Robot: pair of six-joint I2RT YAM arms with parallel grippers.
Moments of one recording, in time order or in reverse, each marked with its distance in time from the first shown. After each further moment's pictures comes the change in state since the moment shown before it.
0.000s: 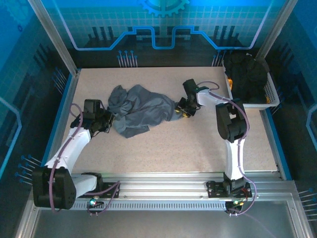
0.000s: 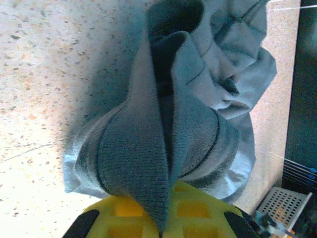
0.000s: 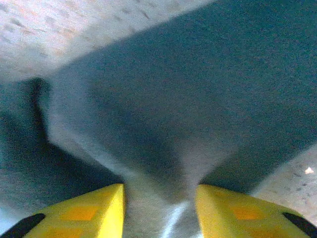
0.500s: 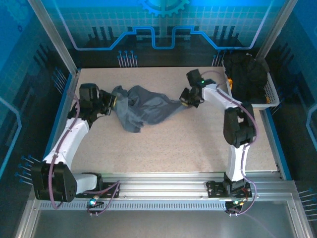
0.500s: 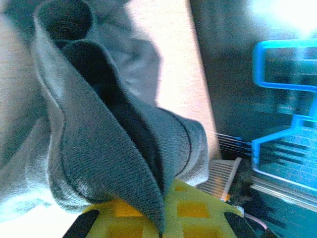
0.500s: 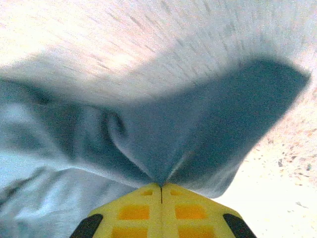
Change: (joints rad) left arm 0.000 0.069 0.225 0.140 0.108 0.025; right arm -0.014 -0.177 0.078 -0.063 0.094 -0.042
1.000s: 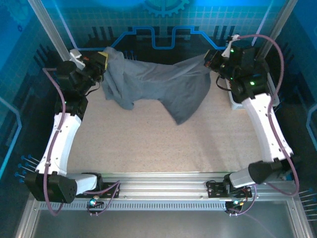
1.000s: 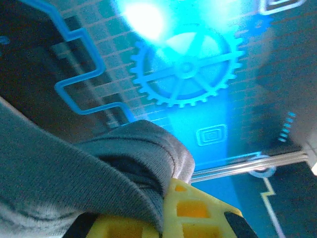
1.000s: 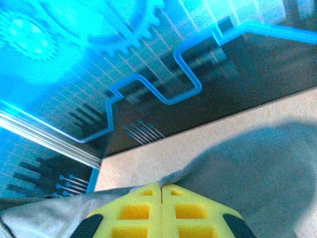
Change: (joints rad) left arm 0.006 -0.030 0.296 0.313 0.044 -0.029; right arm -0.067 -0.556 0.143 0.117 0.082 -0.172
